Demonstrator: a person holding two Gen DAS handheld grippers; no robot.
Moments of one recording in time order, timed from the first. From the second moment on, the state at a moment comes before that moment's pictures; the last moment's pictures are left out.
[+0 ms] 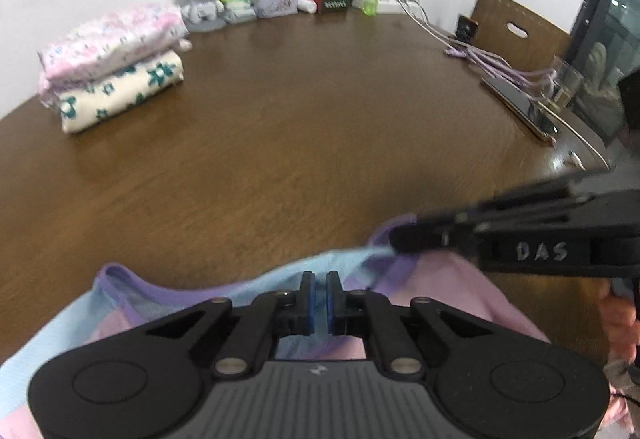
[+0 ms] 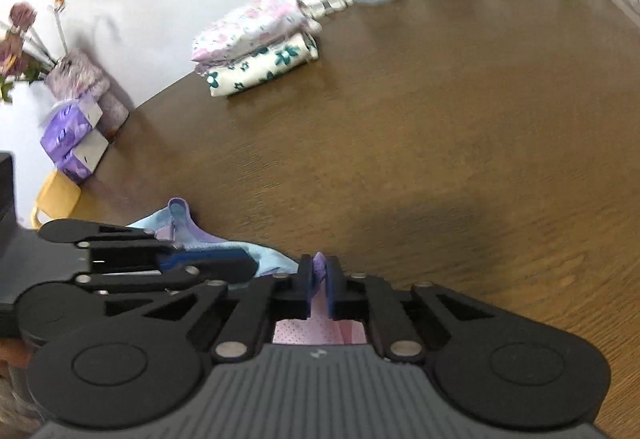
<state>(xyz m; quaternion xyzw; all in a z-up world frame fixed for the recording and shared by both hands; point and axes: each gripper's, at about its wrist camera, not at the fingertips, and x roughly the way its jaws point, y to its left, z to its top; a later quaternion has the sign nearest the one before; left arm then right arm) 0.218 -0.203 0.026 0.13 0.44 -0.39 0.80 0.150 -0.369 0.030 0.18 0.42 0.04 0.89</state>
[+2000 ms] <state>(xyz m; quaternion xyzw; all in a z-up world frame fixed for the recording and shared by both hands) 0.236 -0.202 0.029 0.14 0.33 -0.39 0.85 0.121 -0.342 0.032 0.09 0.32 0.07 0.94</state>
